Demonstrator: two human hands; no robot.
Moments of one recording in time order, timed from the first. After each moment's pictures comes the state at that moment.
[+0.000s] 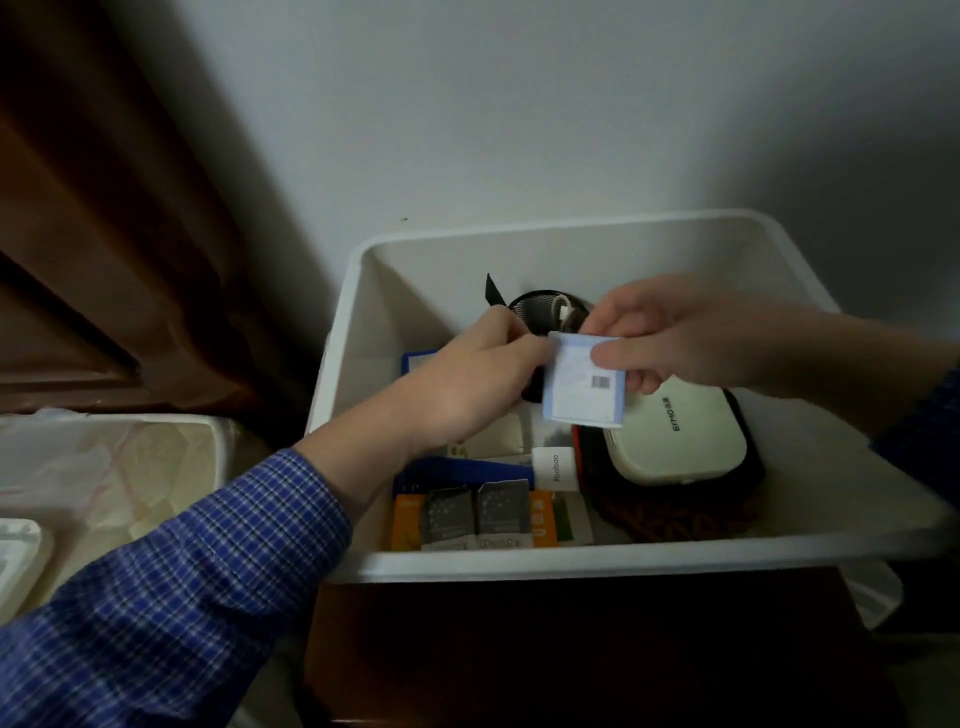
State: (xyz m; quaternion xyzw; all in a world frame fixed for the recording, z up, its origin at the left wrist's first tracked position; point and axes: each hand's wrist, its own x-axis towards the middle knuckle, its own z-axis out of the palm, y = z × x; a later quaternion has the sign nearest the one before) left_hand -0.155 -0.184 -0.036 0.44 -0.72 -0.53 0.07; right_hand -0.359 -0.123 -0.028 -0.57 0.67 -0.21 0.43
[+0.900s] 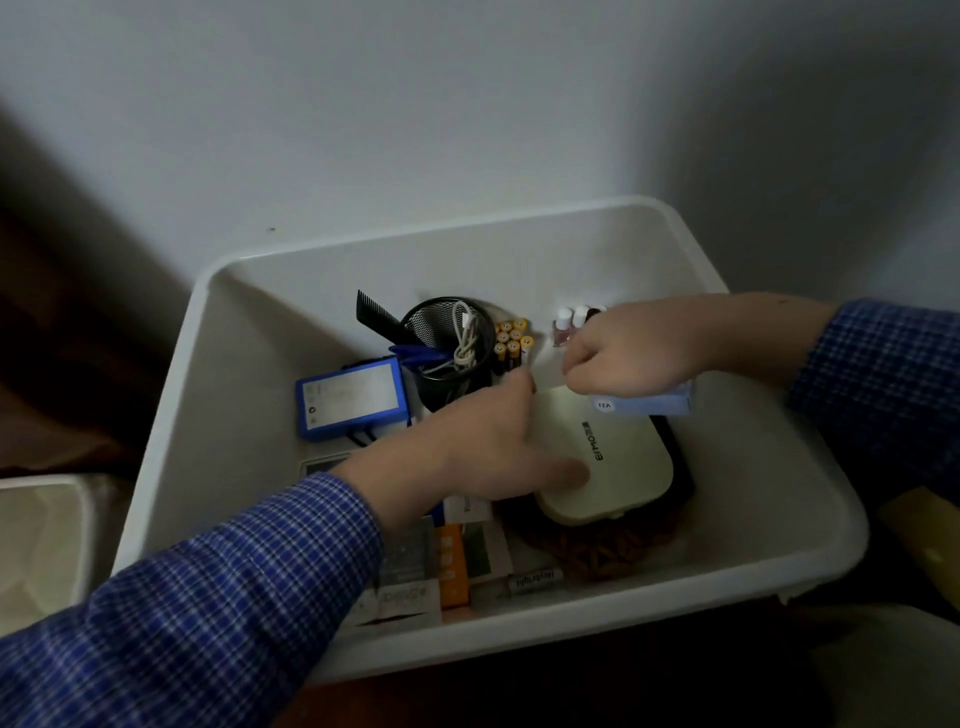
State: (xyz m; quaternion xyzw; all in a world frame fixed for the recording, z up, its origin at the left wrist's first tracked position) left_hand -0.236 -0.173 -0.096 0.33 -0.84 -0.41 -0.12; right_hand -0.401 -0.130 -0.037 -0.62 0.70 0.16 0.32
